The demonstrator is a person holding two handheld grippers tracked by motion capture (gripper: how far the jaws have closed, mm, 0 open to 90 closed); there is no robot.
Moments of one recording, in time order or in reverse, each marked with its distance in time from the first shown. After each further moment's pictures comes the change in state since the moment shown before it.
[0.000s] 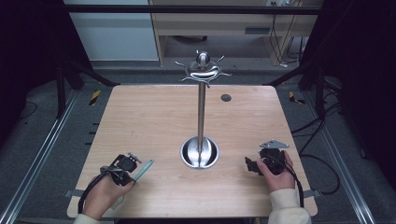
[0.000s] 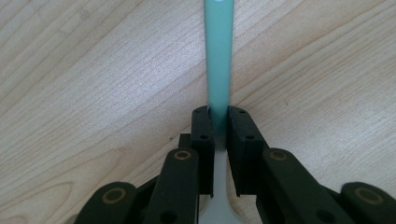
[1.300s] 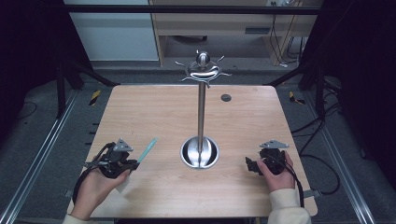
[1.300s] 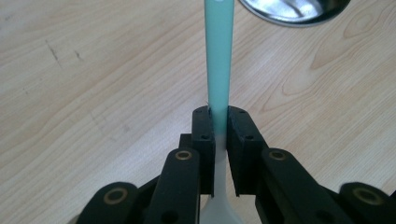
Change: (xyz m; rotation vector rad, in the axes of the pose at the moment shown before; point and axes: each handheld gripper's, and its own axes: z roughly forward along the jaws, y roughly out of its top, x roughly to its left) left arm 0.008 0.000 -0.067 -0.422 -0.066 0.043; right arm -0.001 -0.001 0.002 0.006 -0.008 0.000
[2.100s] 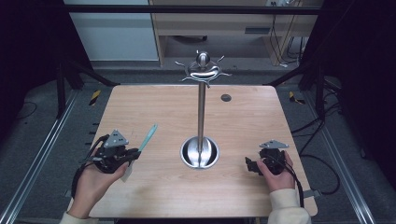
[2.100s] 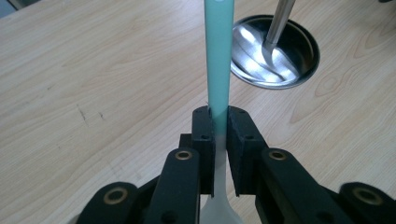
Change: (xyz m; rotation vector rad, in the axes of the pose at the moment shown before) left arm -0.008 0.018 -0.031 -0.178 0.019 0.031; right arm 0.001 0.000 -0.001 -0.003 0.001 -0.001
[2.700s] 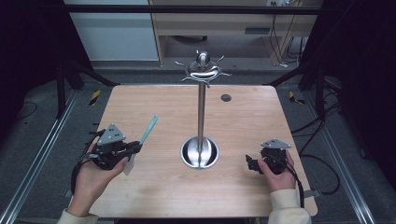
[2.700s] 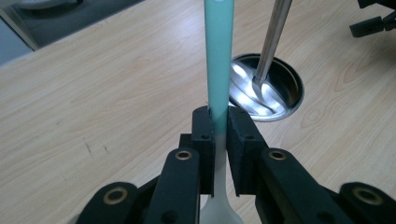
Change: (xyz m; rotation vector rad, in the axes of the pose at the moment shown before) left arm -0.003 0.017 -0.017 -0.111 -0.010 0.022; right arm -0.001 0.003 -0.006 -0.056 -0.004 -0.003
